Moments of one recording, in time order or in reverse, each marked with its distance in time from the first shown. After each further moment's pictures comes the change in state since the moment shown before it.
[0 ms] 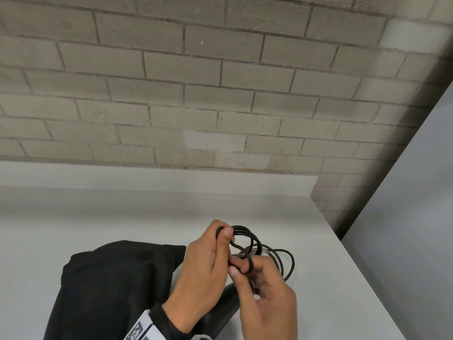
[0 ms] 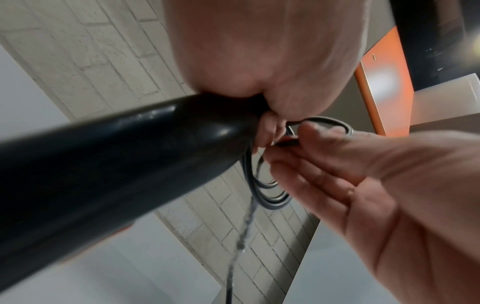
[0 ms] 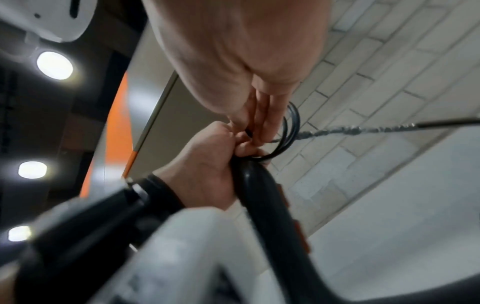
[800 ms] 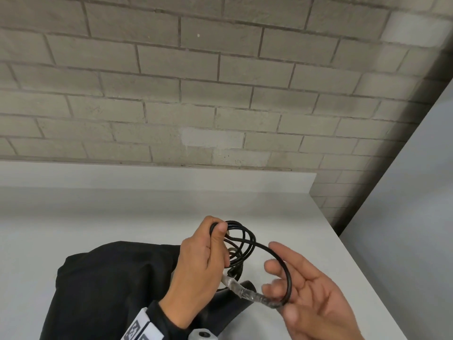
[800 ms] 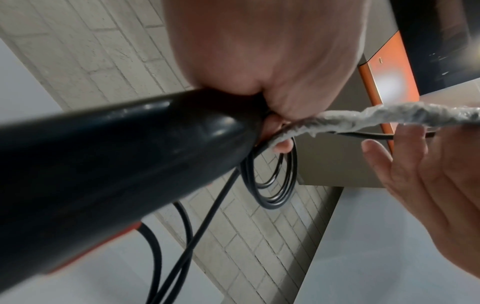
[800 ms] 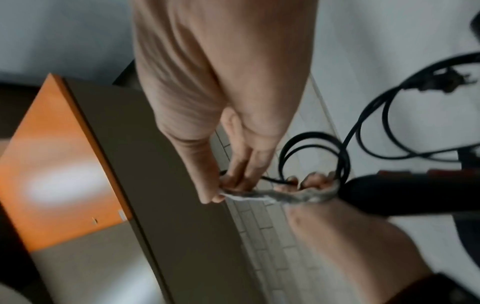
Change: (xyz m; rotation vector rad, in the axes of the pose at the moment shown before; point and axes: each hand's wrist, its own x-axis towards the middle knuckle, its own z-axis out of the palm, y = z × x) left_hand 0.011 -0.005 -0.001 0.010 0.023 -0.021; right_hand 0.025 0.007 -0.069 1.170 -0.424 0.439
